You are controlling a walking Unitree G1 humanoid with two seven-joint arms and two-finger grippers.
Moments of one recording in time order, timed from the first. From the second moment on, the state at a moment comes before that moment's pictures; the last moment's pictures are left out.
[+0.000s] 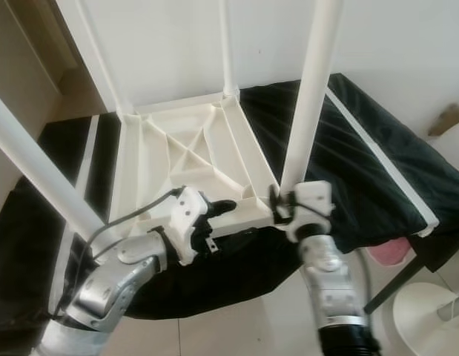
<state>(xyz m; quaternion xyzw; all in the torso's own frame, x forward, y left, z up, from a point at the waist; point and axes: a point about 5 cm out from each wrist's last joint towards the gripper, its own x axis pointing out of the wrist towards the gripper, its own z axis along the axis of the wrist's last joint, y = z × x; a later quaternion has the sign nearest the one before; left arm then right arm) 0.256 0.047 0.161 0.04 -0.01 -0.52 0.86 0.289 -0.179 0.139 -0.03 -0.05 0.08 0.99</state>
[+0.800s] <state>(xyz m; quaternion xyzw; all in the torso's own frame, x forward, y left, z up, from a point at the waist) 0.259 0.043 0.166 0.04 -0.02 -0.53 0.85 0.318 -0.186 0.148 -0.11 -0.01 0.31 0.94</state>
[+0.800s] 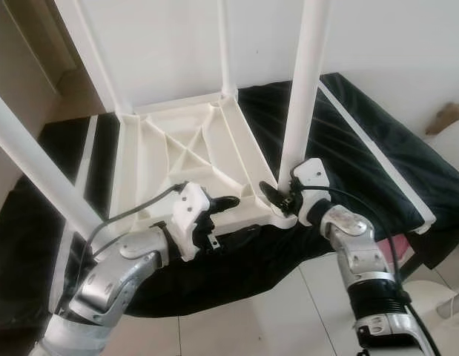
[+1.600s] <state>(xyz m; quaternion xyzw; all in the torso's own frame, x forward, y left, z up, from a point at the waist) 0.255 0.042 0.162 0.03 -0.01 -0.53 0.85 0.303 -0.168 0.139 -0.06 -0.01 0.13 0.99</state>
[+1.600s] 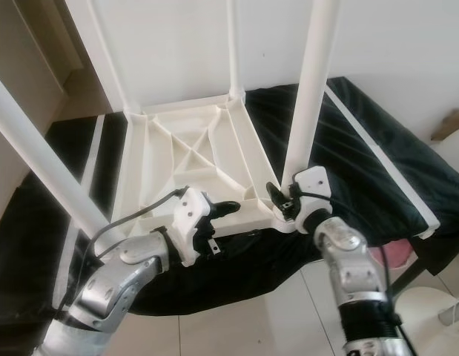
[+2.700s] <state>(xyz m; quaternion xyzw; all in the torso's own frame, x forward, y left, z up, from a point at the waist) 0.256 0.042 0.163 0.03 -0.02 -0.53 0.85 0.288 -0.139 0.127 -0.03 0.00 -0.07 1.00</state>
